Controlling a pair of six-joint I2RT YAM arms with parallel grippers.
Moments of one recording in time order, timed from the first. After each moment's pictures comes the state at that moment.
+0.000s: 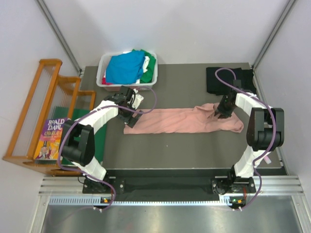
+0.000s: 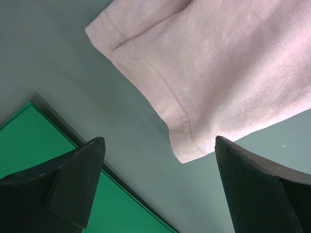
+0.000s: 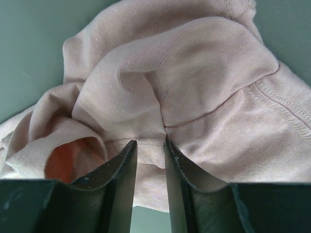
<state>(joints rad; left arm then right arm) -0.34 1.63 1.14 -0.68 -0.07 0.29 -0.02 1.78 1.18 -0.61 -0.09 0.52</state>
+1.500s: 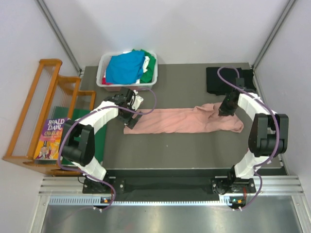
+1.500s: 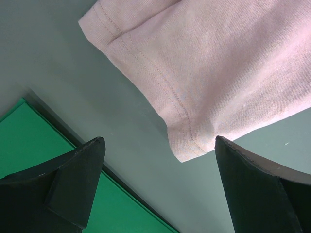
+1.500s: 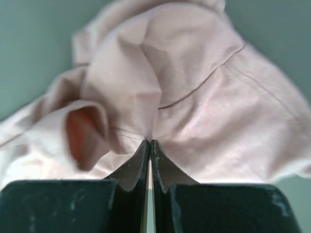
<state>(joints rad) -0.34 1.63 1.13 -0.68 -0.08 0.29 -0.02 1.71 1.17 -0.65 -0.05 0.53</state>
